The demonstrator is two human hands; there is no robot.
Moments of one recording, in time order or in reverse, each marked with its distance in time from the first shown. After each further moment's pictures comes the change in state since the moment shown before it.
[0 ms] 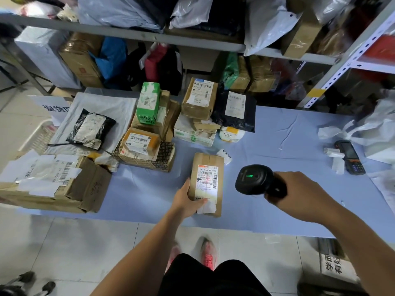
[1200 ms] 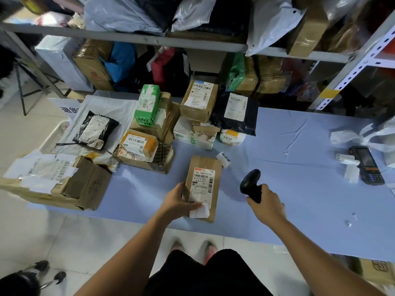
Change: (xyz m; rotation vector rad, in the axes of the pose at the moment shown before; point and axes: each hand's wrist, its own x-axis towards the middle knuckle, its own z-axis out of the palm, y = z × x) left_hand -0.002 0.015 0.000 0.115 0.064 -0.069; right_hand 0.094 0.086 0.138 0.183 0.083 0.275
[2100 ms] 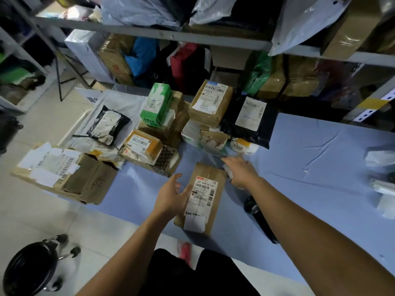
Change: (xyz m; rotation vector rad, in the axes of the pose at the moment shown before) left_hand 0.013 0.048 -0.002 0.059 0.368 -0.073; right_hand 0.134 -0.108 -0.010 -0.428 -0.252 -0.624
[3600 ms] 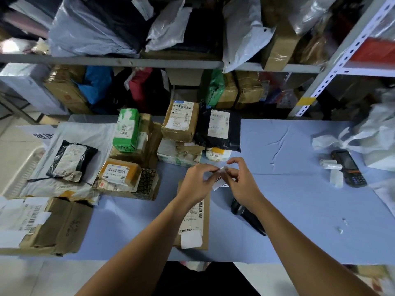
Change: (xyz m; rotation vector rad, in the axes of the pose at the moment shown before) left_hand 0.034 0.096 0.031 -0.065 -0.233 0.835; right_hand -0.090 -0.020 -0.013 1.154 0.553 0.048
